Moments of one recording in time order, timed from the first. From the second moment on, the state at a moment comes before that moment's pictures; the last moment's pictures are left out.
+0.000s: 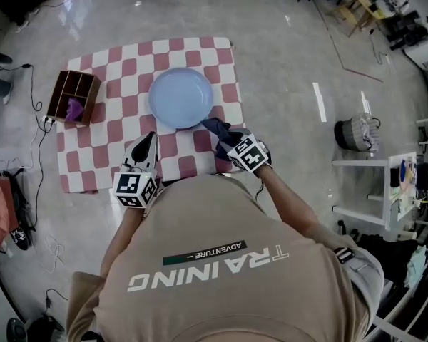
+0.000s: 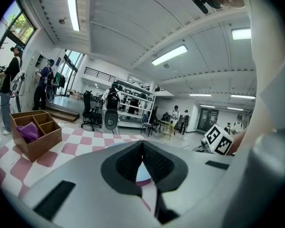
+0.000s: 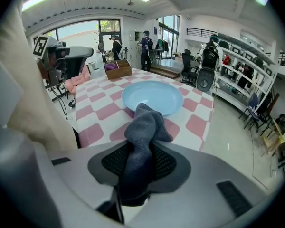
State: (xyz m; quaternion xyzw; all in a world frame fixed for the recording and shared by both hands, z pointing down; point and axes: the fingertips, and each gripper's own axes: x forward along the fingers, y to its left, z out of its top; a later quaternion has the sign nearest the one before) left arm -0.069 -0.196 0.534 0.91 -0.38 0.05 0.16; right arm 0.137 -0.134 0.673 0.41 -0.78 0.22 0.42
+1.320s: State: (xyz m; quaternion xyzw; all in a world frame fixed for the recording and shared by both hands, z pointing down) left arm -0.098 -0.200 0.533 0.88 -0.44 0.03 0.18; right arm 0.146 -0.151 0.658 0.44 -0.78 0.28 0.34
